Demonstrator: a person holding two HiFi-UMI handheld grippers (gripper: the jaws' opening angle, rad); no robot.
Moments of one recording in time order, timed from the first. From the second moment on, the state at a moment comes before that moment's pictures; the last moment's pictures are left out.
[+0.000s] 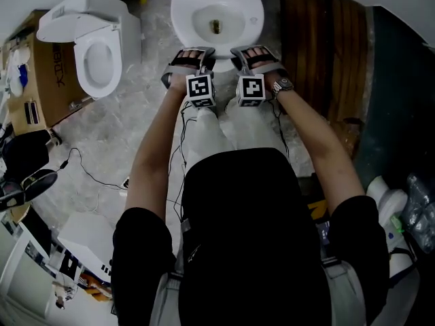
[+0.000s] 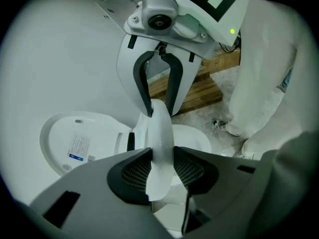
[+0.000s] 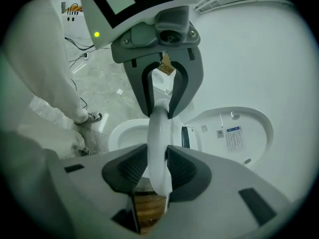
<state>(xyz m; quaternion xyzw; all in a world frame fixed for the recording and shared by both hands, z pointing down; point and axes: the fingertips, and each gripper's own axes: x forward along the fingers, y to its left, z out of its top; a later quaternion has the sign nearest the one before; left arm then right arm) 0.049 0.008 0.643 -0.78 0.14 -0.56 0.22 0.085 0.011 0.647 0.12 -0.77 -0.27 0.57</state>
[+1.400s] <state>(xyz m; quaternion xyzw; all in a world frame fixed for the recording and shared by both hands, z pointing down) 0.042 -0.046 0.573 -0.77 0.15 -0.60 0.16 0.077 -0.046 0.575 0.13 -0.77 -0.27 0.56</state>
